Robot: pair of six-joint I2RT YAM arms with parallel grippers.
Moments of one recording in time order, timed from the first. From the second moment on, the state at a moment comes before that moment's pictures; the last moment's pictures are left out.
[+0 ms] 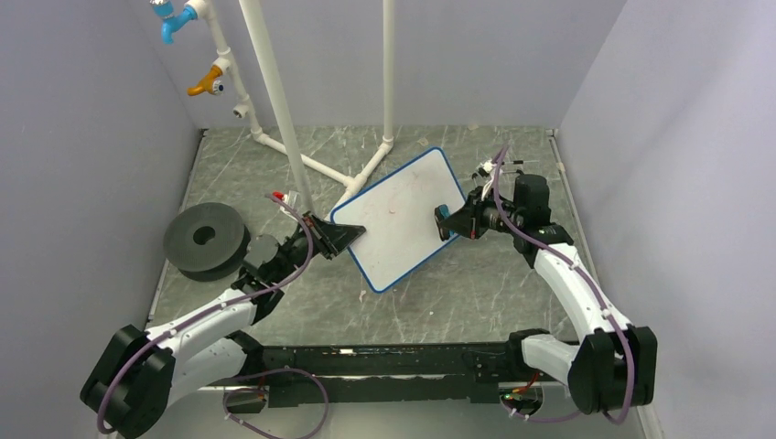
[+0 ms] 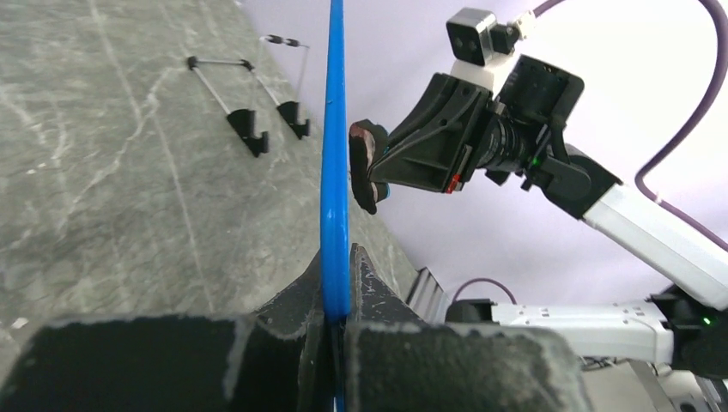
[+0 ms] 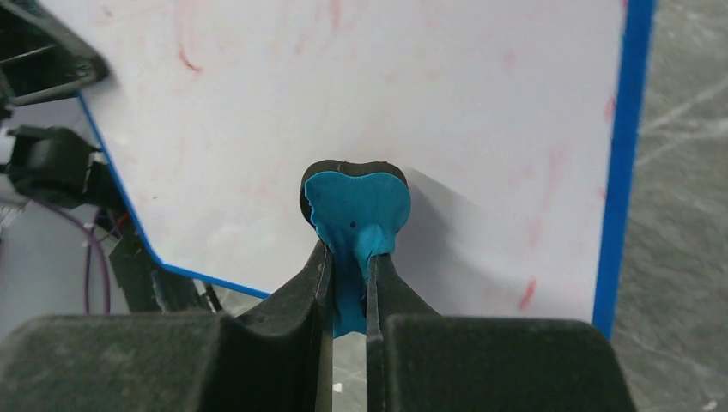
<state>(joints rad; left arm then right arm) -0.56 0.99 0.33 0.81 0.31 -0.92 0.13 1.13 0.76 -0.16 -0.82 0.09</state>
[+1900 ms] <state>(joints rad) -0.55 0.94 0.41 0.58 0.26 -0.91 0.26 1.25 0.84 -0.24 -0.60 -0.01</state>
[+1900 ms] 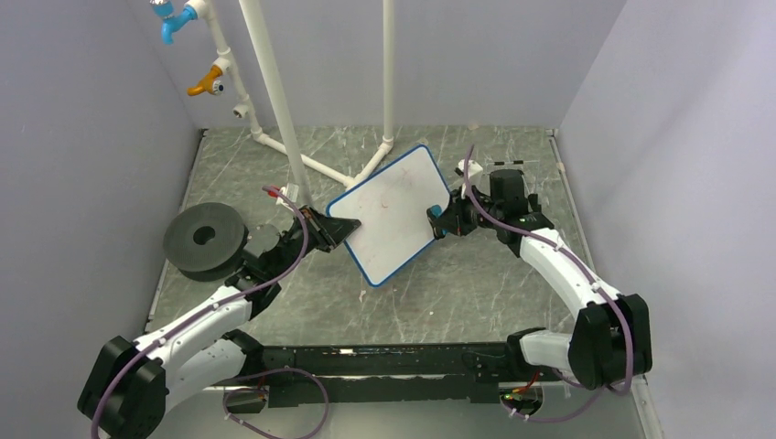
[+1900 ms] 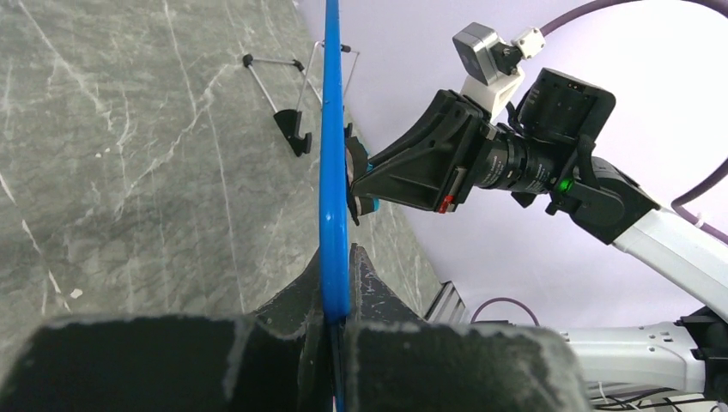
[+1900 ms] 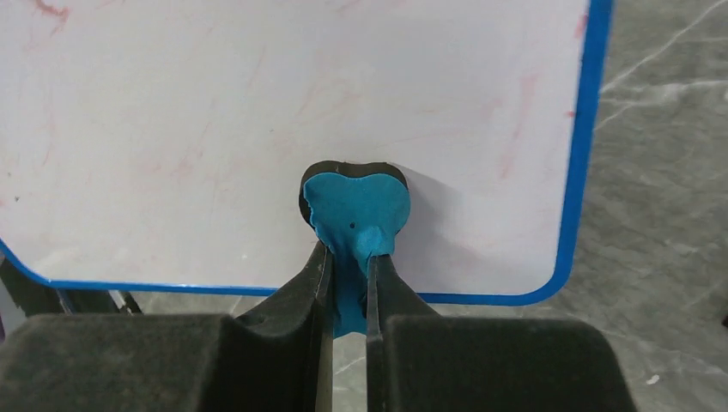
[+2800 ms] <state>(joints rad) -0.54 1.08 0.42 0.67 0.29 -0.93 0.58 1.41 1.09 -0.25 -0.46 -0.02</state>
